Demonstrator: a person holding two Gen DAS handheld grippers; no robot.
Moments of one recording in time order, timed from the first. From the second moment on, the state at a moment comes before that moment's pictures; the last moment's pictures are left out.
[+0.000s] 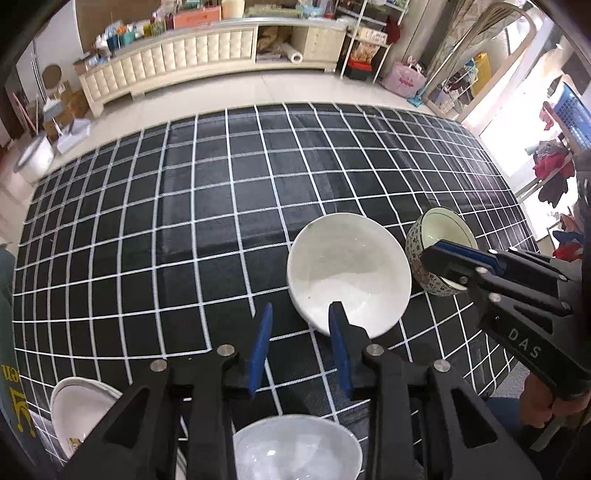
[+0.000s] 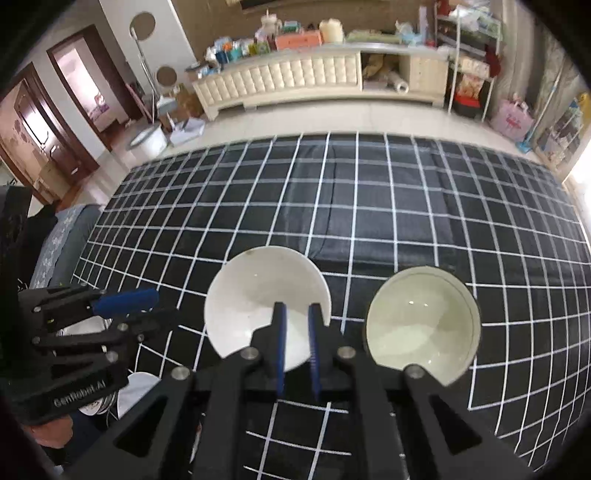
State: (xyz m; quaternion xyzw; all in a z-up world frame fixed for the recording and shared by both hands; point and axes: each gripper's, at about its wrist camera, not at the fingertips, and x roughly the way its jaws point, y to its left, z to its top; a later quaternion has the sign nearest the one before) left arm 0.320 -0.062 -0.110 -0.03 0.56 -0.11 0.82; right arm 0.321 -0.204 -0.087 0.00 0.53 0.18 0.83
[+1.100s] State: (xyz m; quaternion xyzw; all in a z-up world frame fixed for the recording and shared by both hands) left arm 0.360 -0.068 -0.160 0.00 0.60 -0.13 0.79; right arm 0.312 -0.190 -0.163 0.02 0.59 0.04 0.81
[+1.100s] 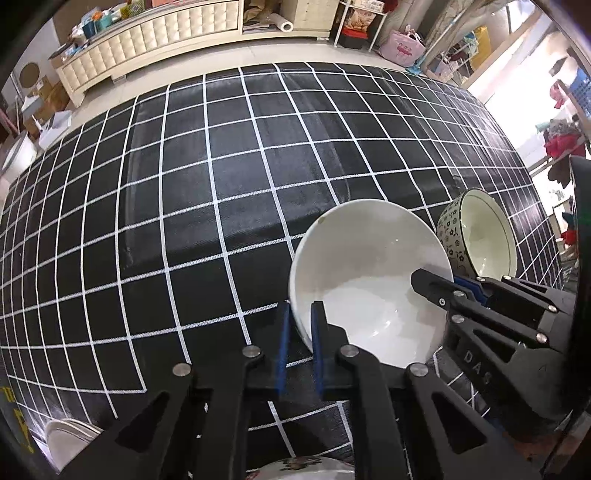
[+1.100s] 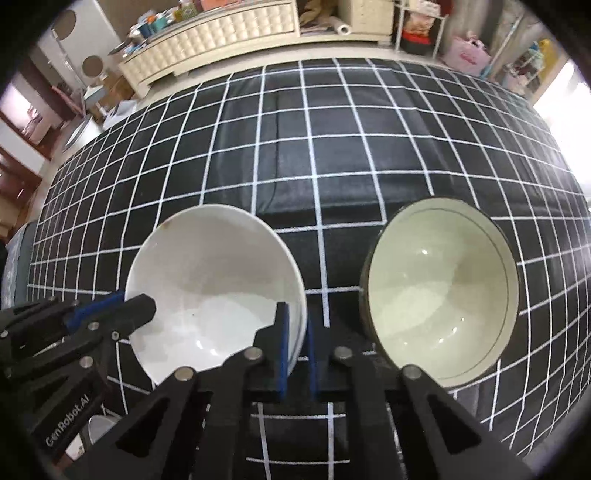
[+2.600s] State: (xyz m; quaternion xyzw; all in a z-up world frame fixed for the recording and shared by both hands) left arm 0.243 0.007 -0.088 -0.02 0.56 -0.07 0.83; right arm 0.231 -0.138 -0.096 0.06 0.53 0.10 0.84
